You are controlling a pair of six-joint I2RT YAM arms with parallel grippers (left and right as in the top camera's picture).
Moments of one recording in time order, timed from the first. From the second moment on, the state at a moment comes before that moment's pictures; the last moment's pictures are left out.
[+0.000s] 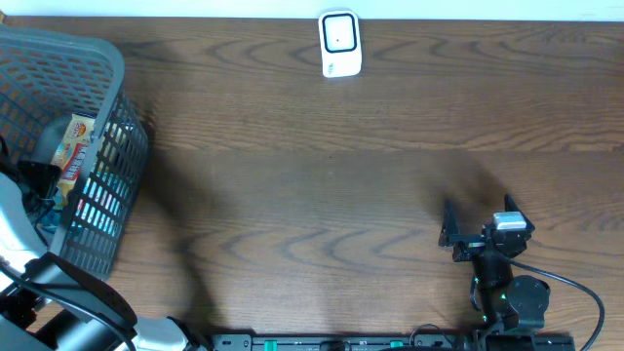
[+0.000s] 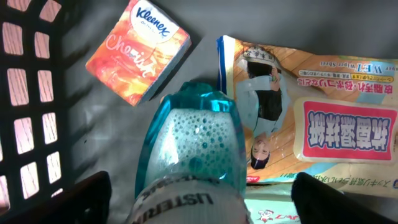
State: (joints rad) left arm 0.75 1.66 1.36 -1.00 -0.14 -0.64; right arm -0.02 0.01 0.01 -0.06 -0.08 -0.02
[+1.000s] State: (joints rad) left arm 0.75 1.64 1.36 -1.00 -0.18 -0.62; right arm -0.02 0.01 0.01 -0.07 -0.08 -0.02
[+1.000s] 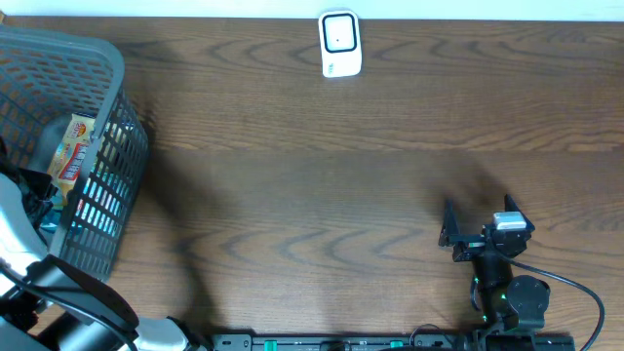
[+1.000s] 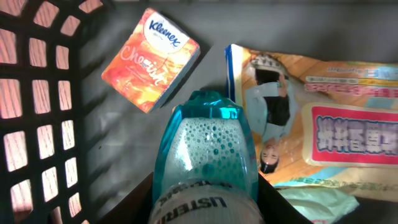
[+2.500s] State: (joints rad) left arm -0.25 1.33 1.38 -0.94 0.12 -0.26; right arm -0.02 0.01 0.01 -0.07 -0.08 -0.02
